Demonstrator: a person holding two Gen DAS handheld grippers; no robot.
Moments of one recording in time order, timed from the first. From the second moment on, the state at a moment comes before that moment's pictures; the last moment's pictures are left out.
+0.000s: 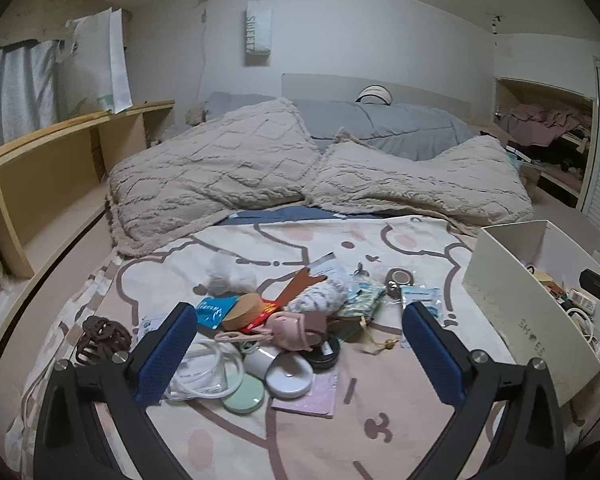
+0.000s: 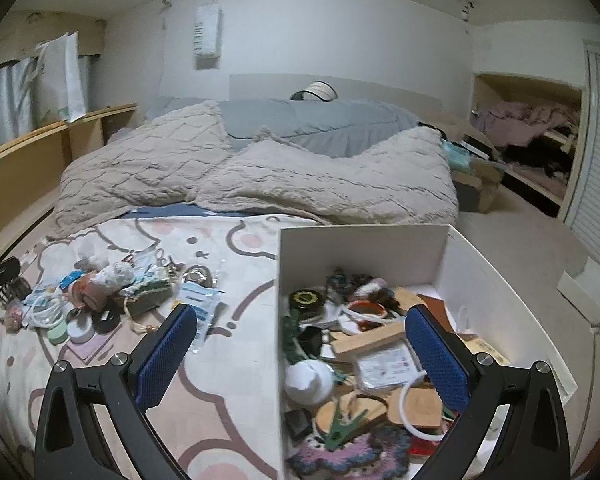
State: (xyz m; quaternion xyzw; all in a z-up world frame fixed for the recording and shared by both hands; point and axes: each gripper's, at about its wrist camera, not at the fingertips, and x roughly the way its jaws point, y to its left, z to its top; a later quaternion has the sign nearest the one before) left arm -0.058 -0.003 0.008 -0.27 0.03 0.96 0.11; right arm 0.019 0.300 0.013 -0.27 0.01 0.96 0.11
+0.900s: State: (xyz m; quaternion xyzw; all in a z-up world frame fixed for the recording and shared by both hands) left arm -0.089 -0.073 -0.039 -0.33 0.02 0.94 -0.02; right arm -0.002 0.224 -0.027 -0.26 -0.04 0.96 0.00
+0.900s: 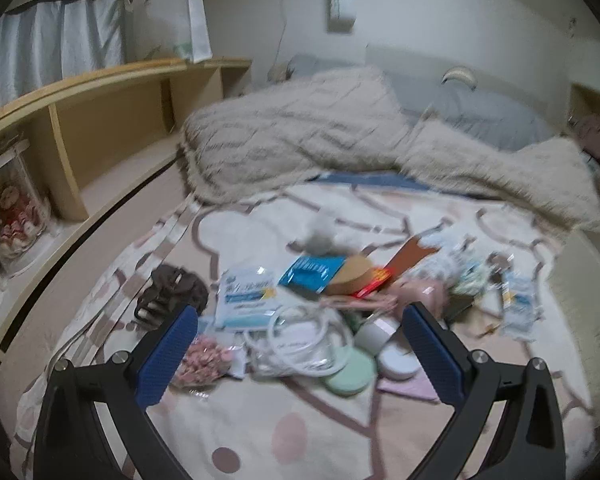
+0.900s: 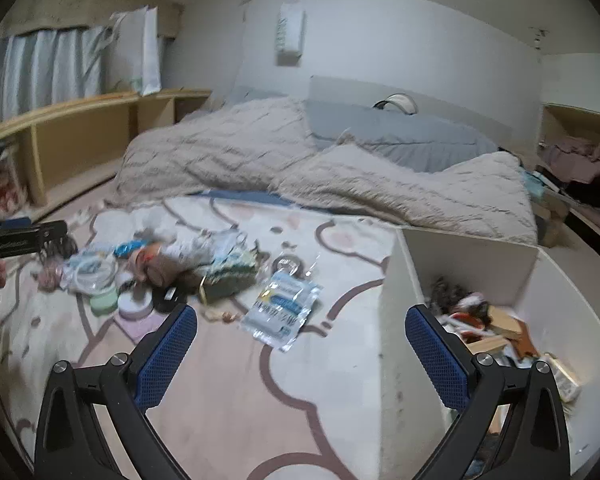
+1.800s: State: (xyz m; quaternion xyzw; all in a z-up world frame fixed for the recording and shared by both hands) left arm -0.120 -0.103 -0.116 -0.43 0.02 0.89 -0.10; right arm -0.045 0.212 -0.102 -0.37 -0.05 0.93 -0.01
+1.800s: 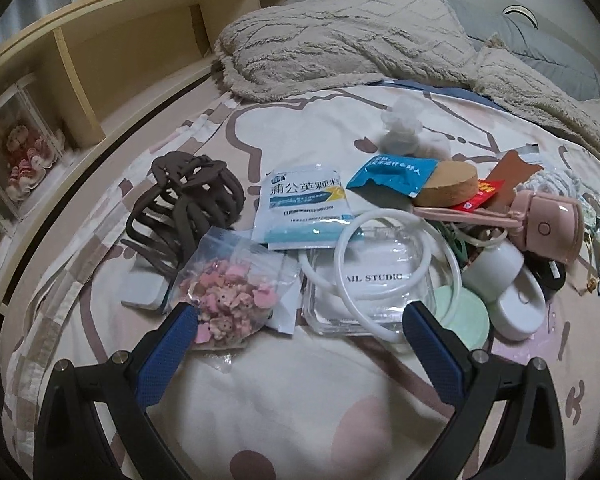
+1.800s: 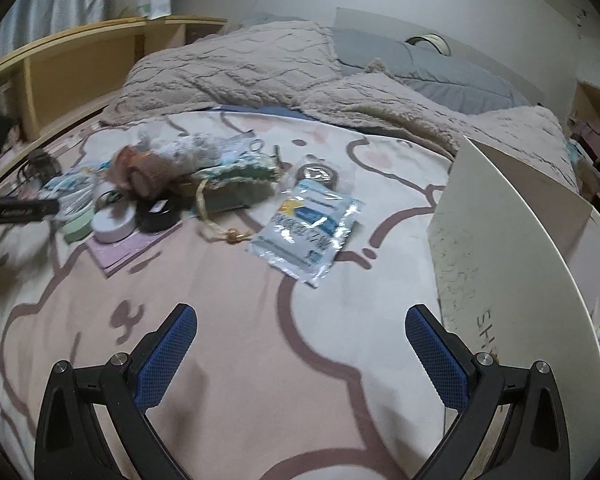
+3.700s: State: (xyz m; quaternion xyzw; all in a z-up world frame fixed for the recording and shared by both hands) left arm -0.043 -0.048 -0.141 -0.44 0.07 0.89 0.00; right arm -0.155 0.229 -0.149 -0.44 0.05 0.90 0.04
